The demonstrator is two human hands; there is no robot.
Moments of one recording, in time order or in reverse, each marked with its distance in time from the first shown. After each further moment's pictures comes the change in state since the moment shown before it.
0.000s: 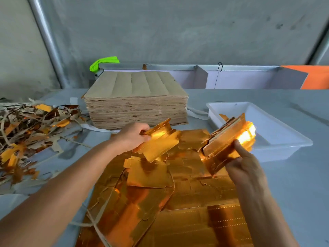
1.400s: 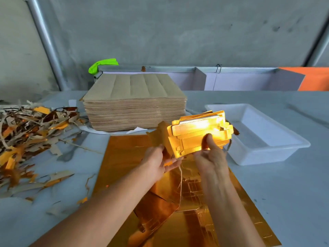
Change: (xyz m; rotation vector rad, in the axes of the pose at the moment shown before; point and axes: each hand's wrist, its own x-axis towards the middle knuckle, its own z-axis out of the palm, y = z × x) left_hand -0.024 0.051 0.075 -1.383 0.014 -0.591; right_hand 0.016 0.052 0.035 0.205 -0.001 0.127
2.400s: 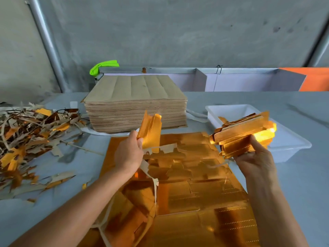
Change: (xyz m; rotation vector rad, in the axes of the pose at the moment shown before) left_hand 0.019 0.027 -0.058 1.334 0.537 0.826; right_hand 0.000 -0.087 -0.025 -0.176 -0.066 -0.178
